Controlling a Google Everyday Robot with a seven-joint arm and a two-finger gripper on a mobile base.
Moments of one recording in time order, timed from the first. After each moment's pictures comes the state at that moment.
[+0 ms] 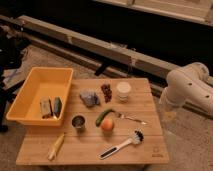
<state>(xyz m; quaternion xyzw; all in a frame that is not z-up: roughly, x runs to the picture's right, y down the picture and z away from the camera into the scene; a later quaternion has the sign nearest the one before) 0.282 0.099 0.686 -0.28 0.02 0.02 0.96</state>
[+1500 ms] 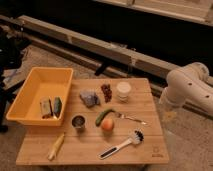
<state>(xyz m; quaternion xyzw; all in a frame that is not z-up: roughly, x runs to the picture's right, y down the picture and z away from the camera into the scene) 0.282 0.099 0.686 -0.28 0.02 0.02 0.96</state>
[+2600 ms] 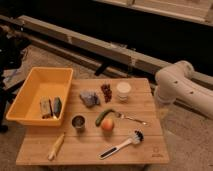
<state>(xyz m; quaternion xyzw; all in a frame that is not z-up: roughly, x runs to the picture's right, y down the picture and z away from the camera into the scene) 0.255 0.085 0.731 -0.28 0.04 0.01 0.96</state>
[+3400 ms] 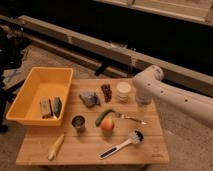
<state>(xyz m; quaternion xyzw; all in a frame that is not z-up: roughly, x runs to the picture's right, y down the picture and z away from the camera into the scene) 0.184 0.103 0.807 -0.29 0.04 0.02 0.96</state>
